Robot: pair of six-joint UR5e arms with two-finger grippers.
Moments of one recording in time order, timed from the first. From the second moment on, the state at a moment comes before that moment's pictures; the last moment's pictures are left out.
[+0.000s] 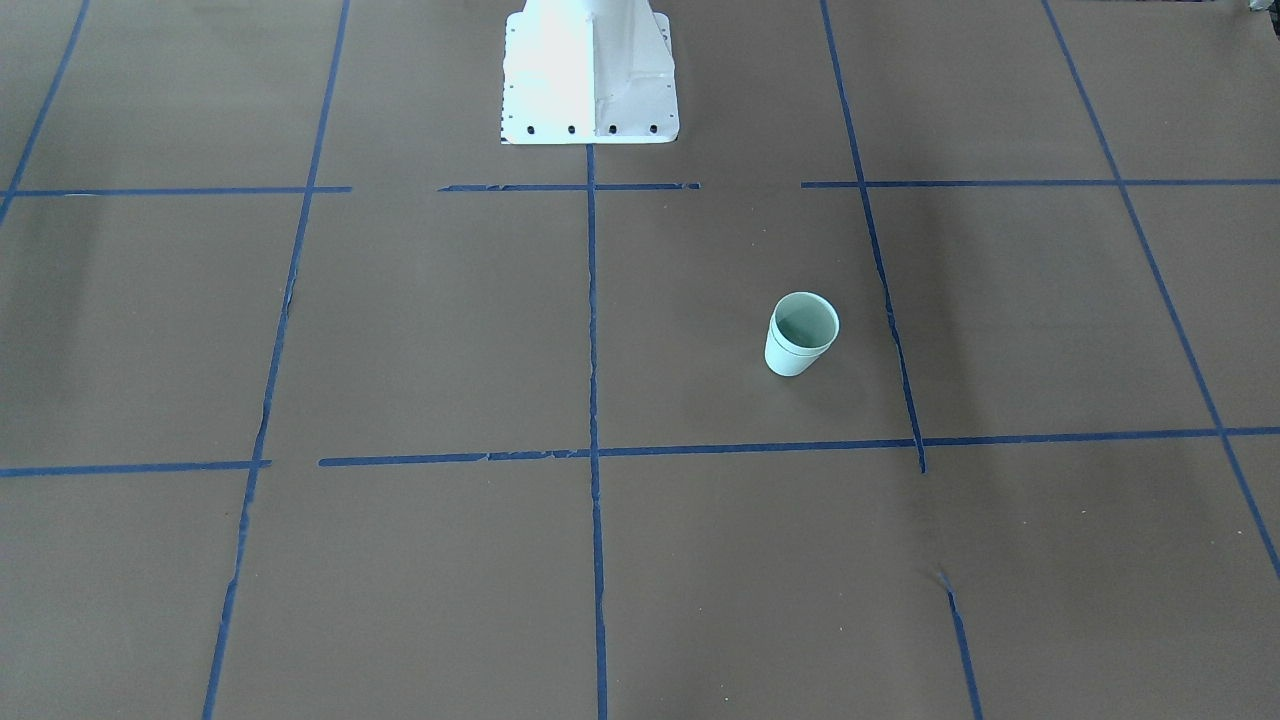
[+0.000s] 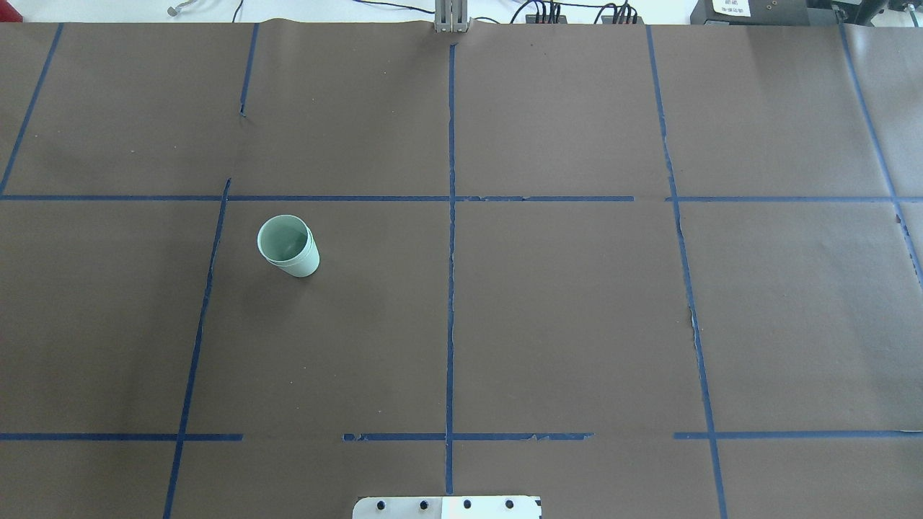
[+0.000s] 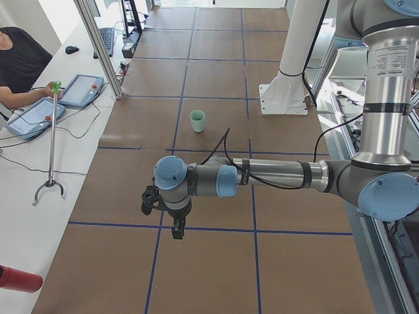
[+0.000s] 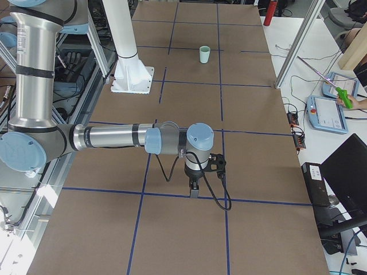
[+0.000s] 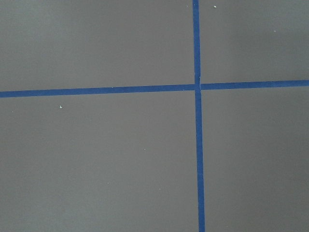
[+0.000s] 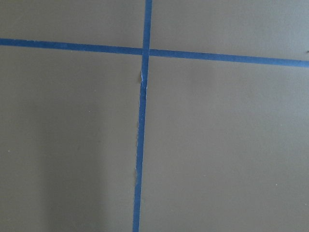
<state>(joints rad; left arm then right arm) -1.59 -1.55 -1.62 -1.53 -2.34 0.07 1.55 -1.70 1.79 -1.68 2.26 -0.04</state>
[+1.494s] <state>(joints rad) -1.59 -1.57 -1.62 -1.53 -2.35 0.07 1.55 -1.70 1.79 -1.68 2.26 -0.04</state>
